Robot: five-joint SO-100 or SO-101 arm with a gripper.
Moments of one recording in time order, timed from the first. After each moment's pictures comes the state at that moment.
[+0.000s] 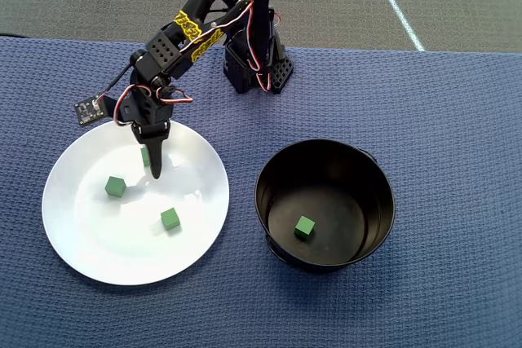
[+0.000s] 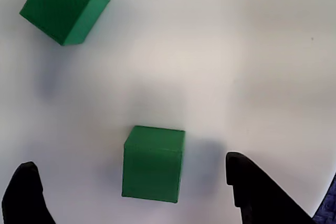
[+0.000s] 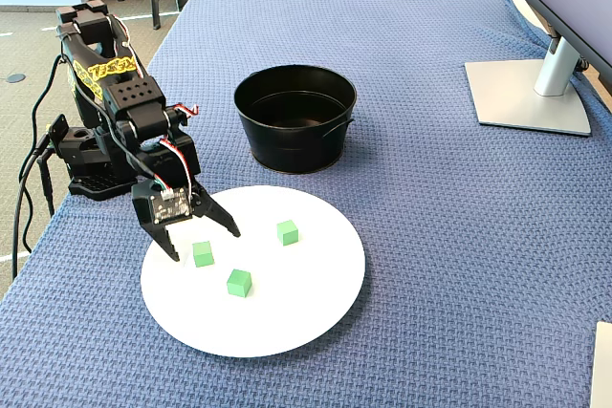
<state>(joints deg) 50.9 88.9 115.0 46.3 -75.2</state>
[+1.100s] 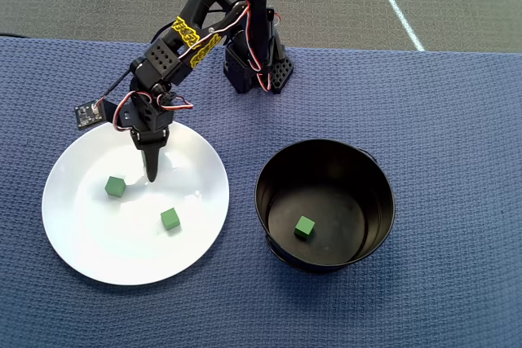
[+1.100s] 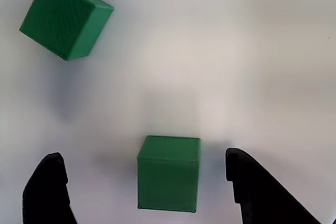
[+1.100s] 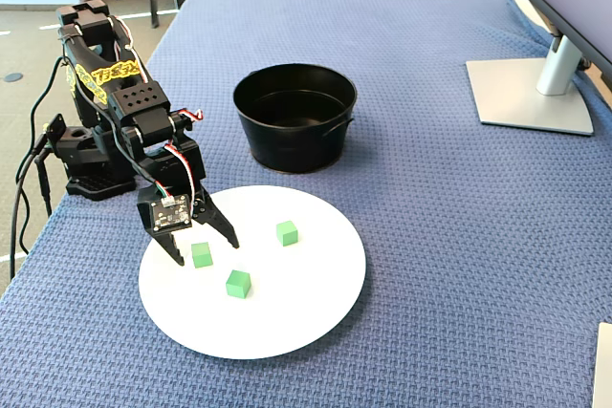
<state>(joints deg) 49.4 86.7 115.1 43.8 -70.2</state>
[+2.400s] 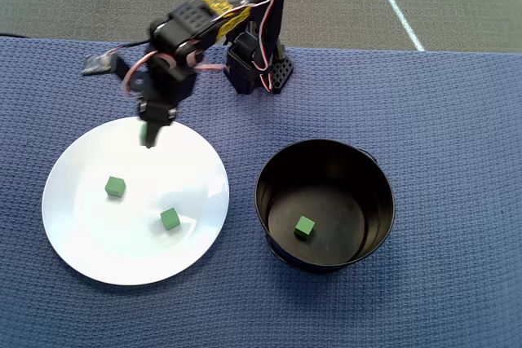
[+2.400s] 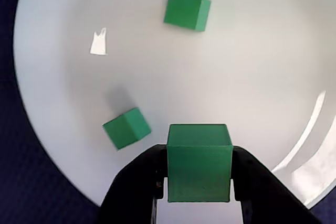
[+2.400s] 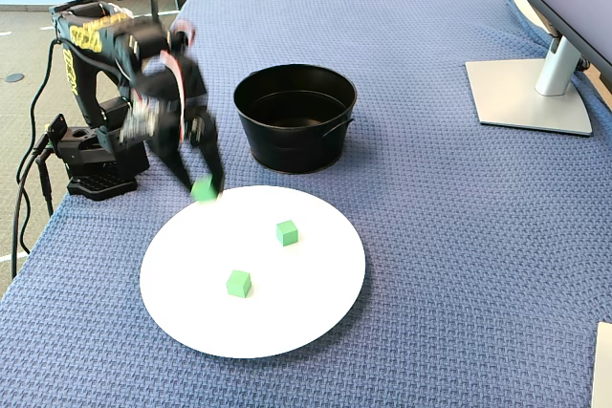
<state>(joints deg) 38.1 108.0 98.5 70.7 -39.0</state>
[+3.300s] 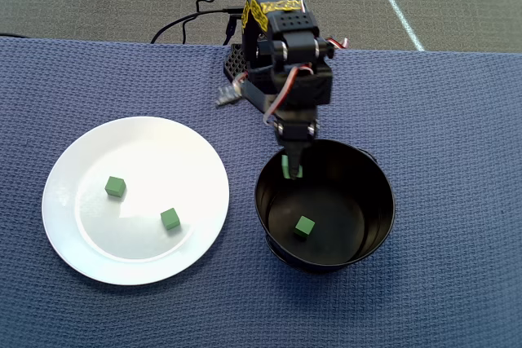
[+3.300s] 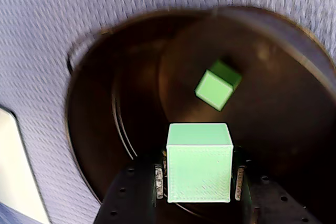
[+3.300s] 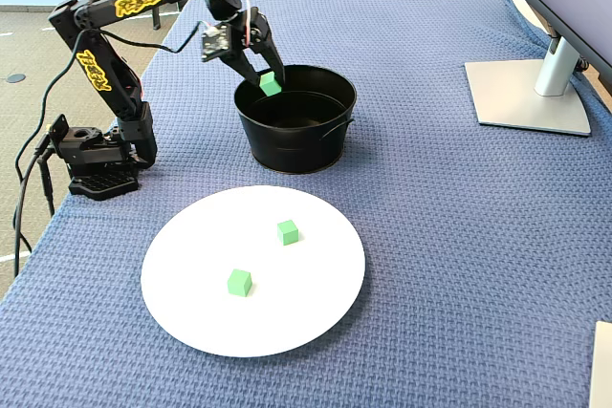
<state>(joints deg) -11.6 107.3 93.5 73.4 9.8</state>
